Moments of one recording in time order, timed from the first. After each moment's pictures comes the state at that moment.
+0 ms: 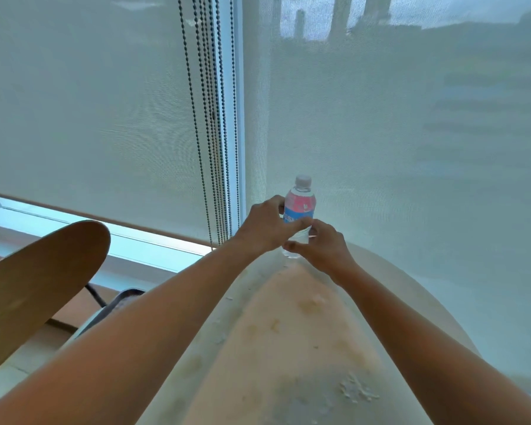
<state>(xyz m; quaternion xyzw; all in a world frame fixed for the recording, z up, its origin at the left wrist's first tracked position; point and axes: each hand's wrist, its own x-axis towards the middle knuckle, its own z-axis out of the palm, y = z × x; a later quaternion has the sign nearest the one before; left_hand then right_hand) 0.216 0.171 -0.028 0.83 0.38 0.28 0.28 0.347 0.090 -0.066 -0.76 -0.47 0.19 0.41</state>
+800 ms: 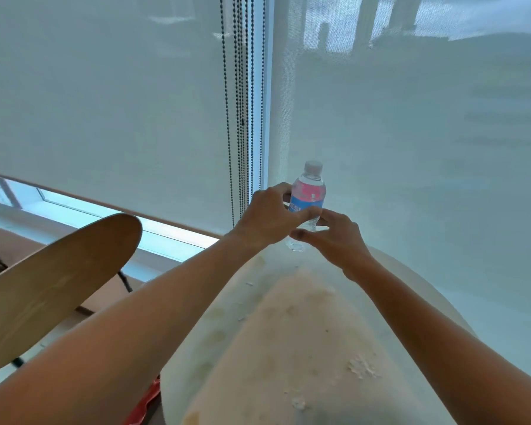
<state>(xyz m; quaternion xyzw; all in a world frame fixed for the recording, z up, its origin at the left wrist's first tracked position) 0.172 0.130 0.013 0.83 0.36 0.37 0.22 0.318 0.060 -0.024 -0.69 -0.53 0.18 0.46</state>
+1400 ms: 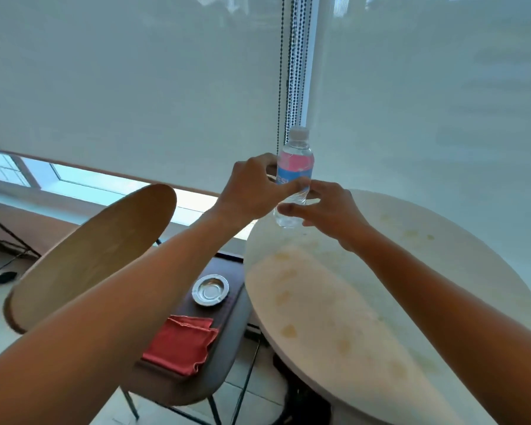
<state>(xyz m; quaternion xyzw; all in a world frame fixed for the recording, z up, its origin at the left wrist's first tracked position) 0.016 0.110 0.013 0.83 0.35 0.39 0.19 0.169 0.032 -0.018 -0.65 -0.57 0.20 0.46</state>
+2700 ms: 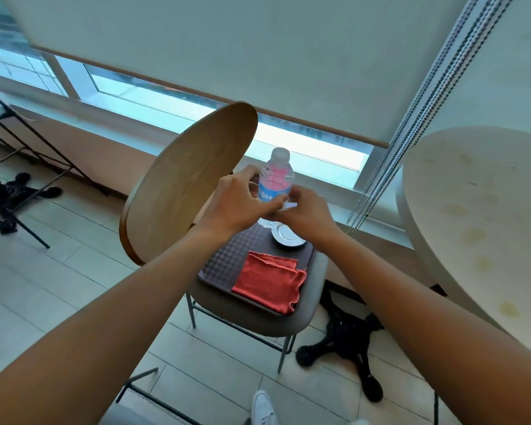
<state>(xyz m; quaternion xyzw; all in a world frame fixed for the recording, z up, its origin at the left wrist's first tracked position) -0.247 0.218 -0.162 0.81 0.40 0.35 0.23 -0.090 0.159 -0.170 -0.70 -0.55 0.30 0.35</state>
